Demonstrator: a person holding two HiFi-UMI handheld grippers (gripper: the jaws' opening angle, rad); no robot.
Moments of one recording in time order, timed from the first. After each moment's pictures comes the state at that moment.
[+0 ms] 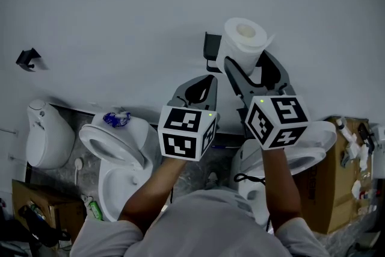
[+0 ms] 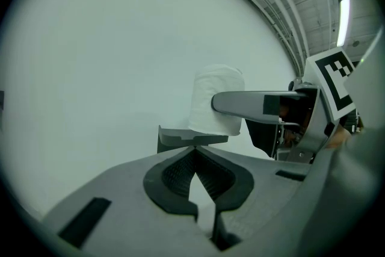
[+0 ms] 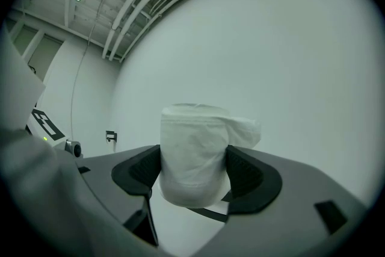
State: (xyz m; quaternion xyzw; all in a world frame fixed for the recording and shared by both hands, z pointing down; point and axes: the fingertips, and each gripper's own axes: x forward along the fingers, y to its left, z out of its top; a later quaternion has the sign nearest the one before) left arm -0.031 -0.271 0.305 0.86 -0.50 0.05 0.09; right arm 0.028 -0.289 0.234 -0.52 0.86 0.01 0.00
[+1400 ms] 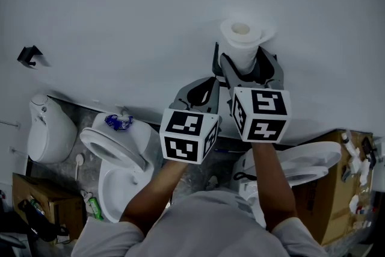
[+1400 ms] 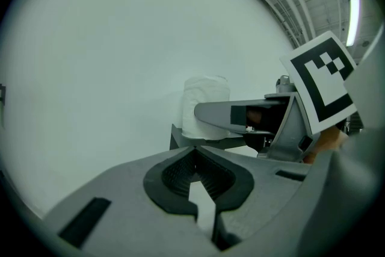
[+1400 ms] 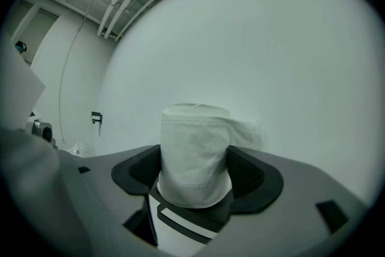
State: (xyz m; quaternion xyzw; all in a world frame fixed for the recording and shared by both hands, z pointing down) left arm -0.046 -0.324 0.317 0.85 -0.52 0.05 0.10; right arm 0.002 -0.370 0.258 -0.56 0.83 0.02 -0.07
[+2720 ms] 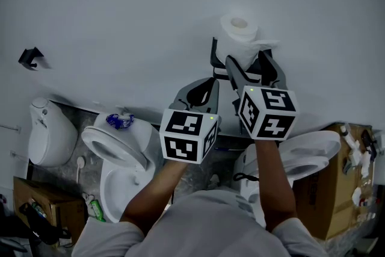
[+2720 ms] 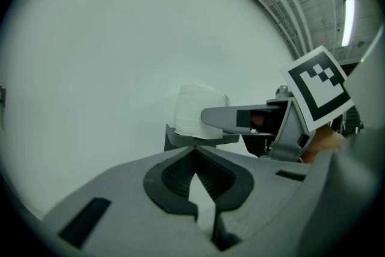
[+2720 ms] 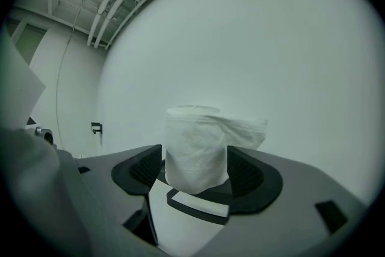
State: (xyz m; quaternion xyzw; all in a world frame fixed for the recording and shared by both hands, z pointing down) left arm -0.045 -0.293 0.312 0.85 -0.51 0.05 0.10; right arm 0.020 -0.340 0.264 -0.56 0.82 -0.03 -0.04
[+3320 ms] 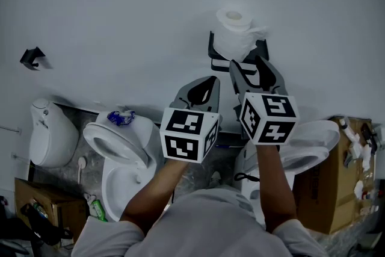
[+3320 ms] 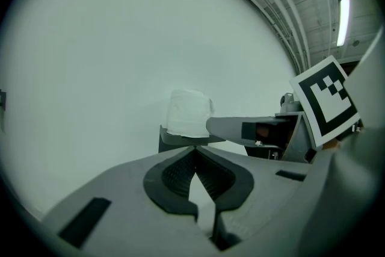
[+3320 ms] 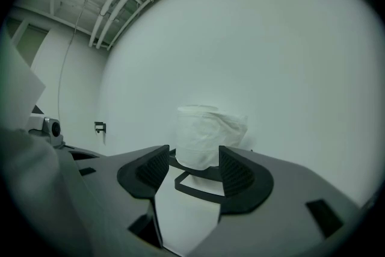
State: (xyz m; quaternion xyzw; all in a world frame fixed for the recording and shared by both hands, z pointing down) left arm -0.039 -0.263 0.305 0.86 -0.50 0.05 0.09; right arm 0.027 -0.299 0.270 -0.56 0.82 -0.03 -0.04
